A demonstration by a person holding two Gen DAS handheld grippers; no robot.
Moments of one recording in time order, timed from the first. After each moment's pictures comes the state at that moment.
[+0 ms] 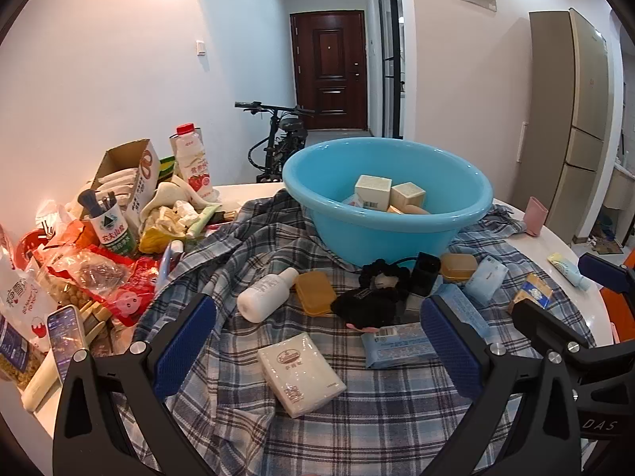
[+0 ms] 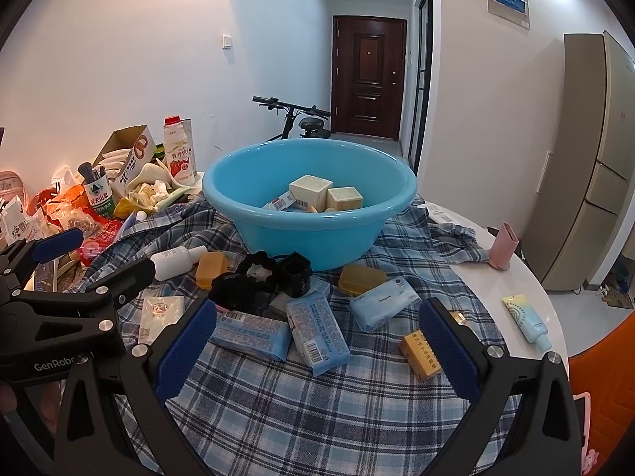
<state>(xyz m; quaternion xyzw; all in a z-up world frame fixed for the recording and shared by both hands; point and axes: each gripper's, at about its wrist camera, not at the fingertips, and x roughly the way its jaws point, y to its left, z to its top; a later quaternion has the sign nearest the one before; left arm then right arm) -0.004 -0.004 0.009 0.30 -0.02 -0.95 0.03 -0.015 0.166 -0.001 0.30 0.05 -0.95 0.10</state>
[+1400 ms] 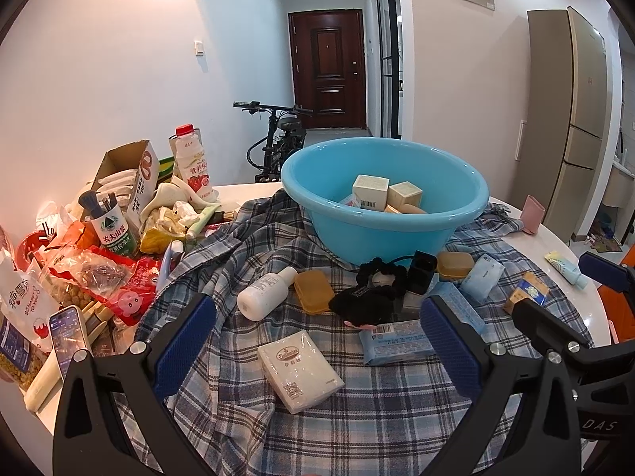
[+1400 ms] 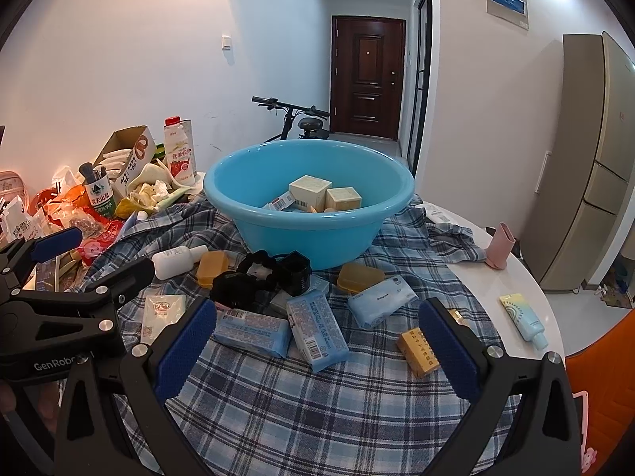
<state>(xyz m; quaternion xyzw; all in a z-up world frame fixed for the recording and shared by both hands) -0.002 -0.003 0.012 0.30 -0.02 -0.95 0.02 -0.007 0.169 0.005 0.30 0.05 -0.95 0.10</state>
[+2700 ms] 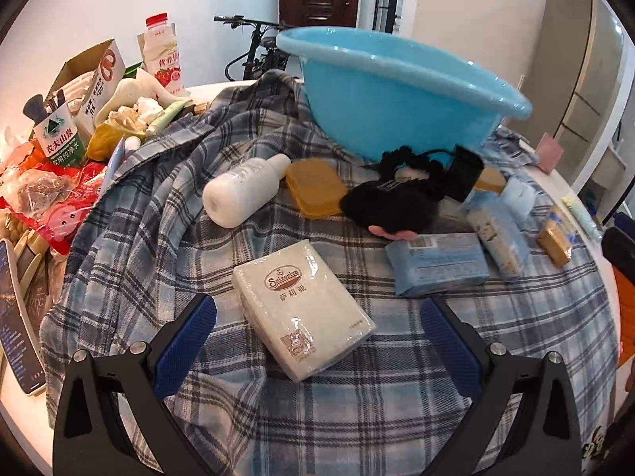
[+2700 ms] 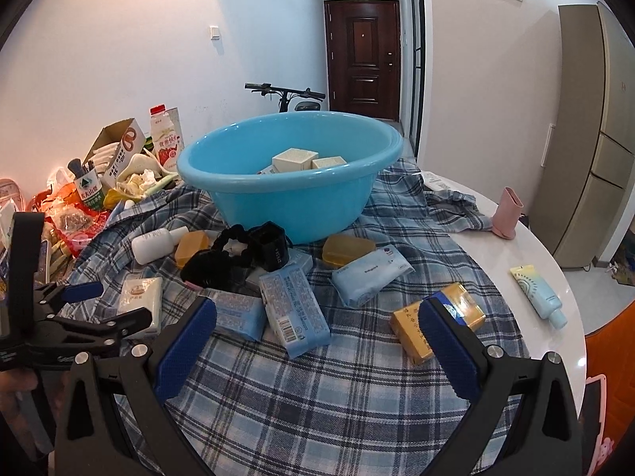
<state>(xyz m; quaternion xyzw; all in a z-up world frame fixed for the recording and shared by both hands) -0.039 -0.030 -0.081 0.44 0.02 -0.90 -0.02 -0.027 0.199 -0.033 0.33 0.02 -0.94 0.11</state>
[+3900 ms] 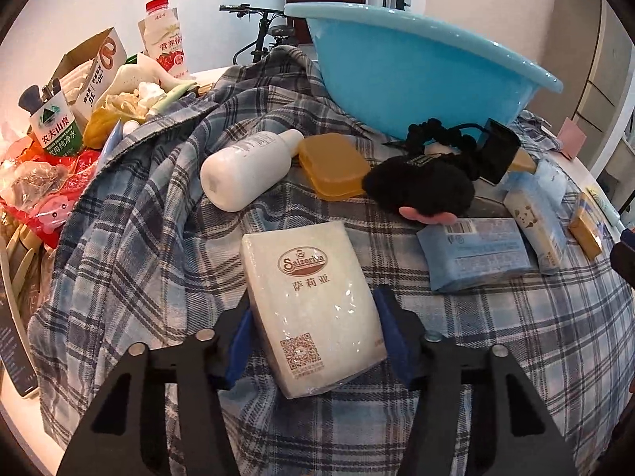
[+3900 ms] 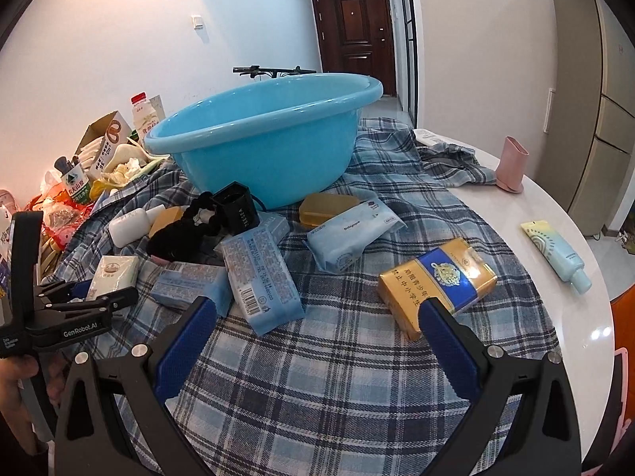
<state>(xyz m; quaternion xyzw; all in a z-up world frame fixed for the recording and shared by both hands) -0.048 -0.032 -0.096 0.45 0.00 -0.89 0.00 -0.044 0.225 -0.075 0.37 -0.02 -0.92 0.11</state>
